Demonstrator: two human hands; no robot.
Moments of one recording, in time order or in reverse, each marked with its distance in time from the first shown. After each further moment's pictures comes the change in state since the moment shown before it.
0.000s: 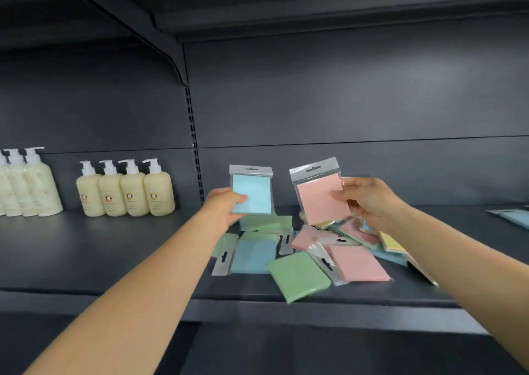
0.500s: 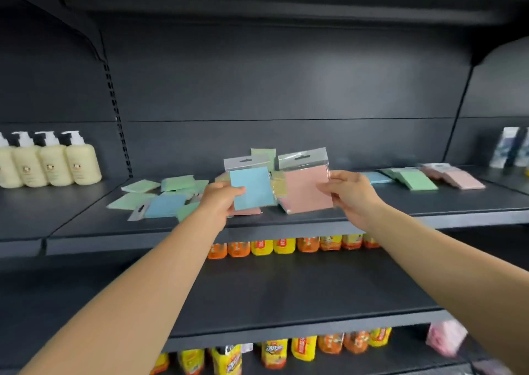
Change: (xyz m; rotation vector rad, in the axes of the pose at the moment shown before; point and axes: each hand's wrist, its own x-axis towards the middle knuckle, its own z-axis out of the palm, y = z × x) left_hand -0.199 -0.054 0.147 -0.019 -0.186 -0.004; right_hand -0.184 -0.002 -0.160 -0.067 0.214 -0.029
